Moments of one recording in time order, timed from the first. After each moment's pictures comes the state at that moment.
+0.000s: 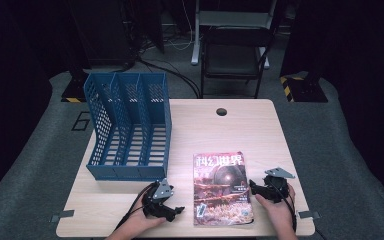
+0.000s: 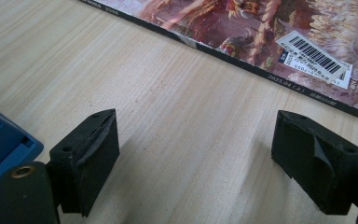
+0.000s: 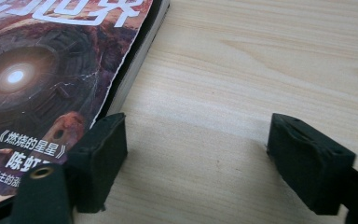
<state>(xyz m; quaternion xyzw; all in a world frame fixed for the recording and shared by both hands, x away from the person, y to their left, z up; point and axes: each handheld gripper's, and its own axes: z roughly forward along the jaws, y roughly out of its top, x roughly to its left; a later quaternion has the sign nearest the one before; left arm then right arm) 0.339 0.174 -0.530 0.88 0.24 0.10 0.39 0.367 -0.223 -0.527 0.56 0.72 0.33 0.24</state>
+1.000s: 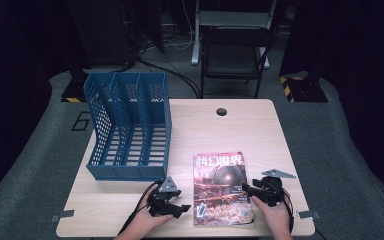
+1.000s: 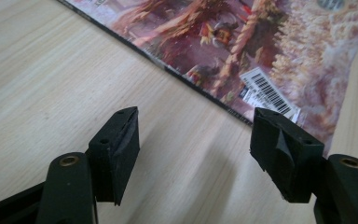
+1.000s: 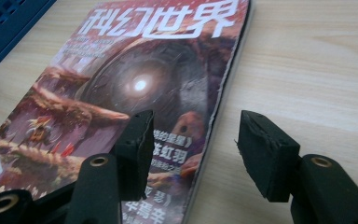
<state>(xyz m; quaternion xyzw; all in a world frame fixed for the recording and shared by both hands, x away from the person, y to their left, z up) 0.340 0.152 -0.515 0.87 0.29 0.04 0.40 0.352 -0.204 -0.508 0.55 0.72 0.40 0.12</state>
